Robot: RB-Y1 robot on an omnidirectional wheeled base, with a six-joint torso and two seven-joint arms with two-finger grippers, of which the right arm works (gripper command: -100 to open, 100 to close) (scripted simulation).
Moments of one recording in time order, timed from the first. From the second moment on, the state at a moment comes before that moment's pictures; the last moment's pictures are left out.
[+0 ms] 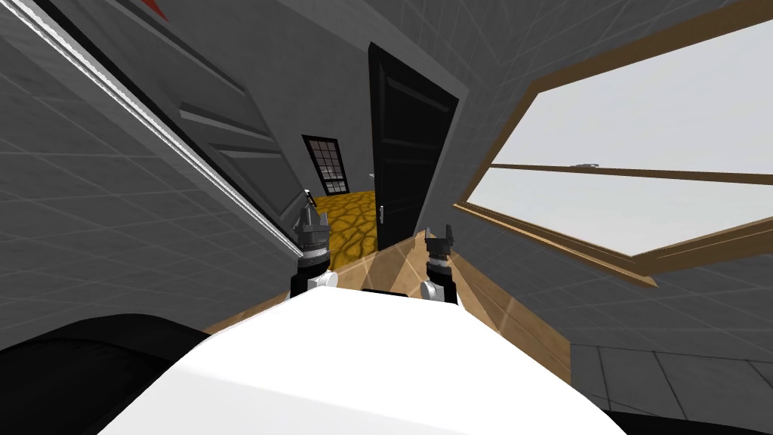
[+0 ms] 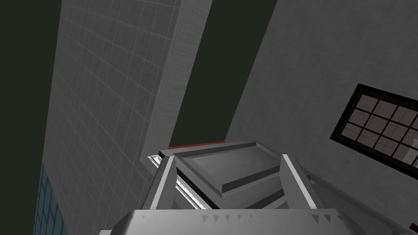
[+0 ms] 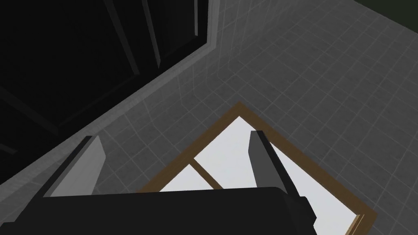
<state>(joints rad) 0.41 -0.03 0.16 -2.00 -0.12 -0.60 -0.25</state>
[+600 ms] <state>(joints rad) 0.34 -0.05 0.26 -1.83 -0.15 -0.63 -0.41</state>
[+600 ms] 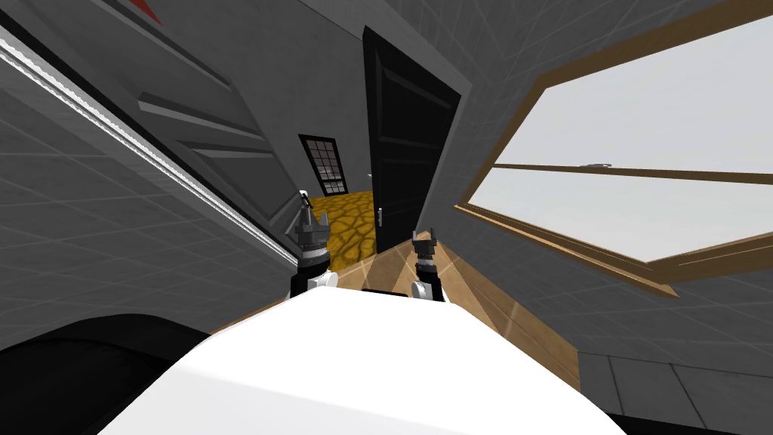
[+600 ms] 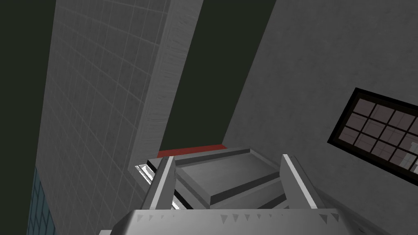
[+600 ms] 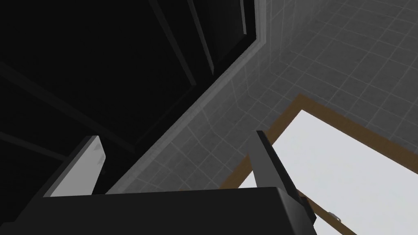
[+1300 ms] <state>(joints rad) 0.28 -0.06 0.36 -1.67 -0.19 -0.64 -0.58</state>
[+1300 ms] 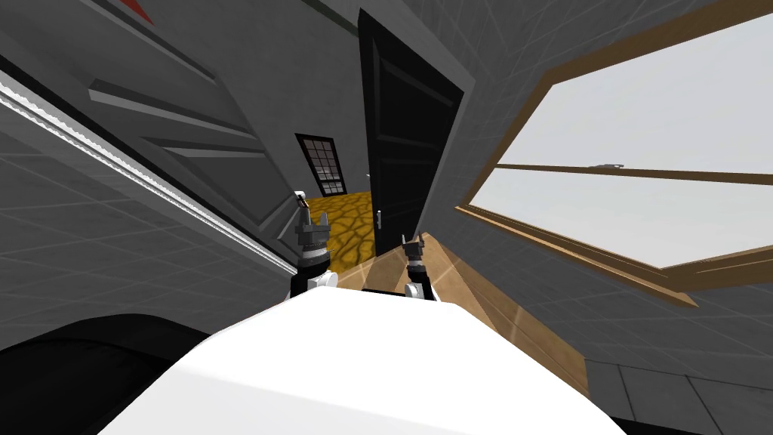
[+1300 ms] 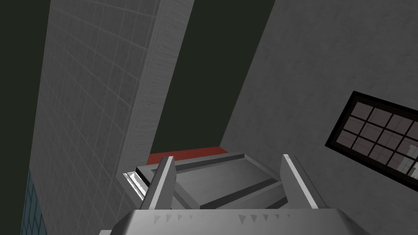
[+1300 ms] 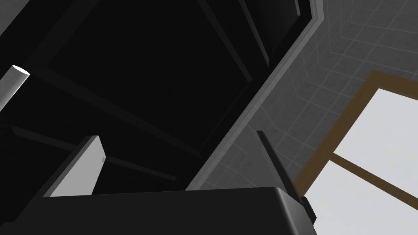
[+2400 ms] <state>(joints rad) 0.17 -0.08 0.51 -1.40 -0.24 -0.69 -0.85</state>
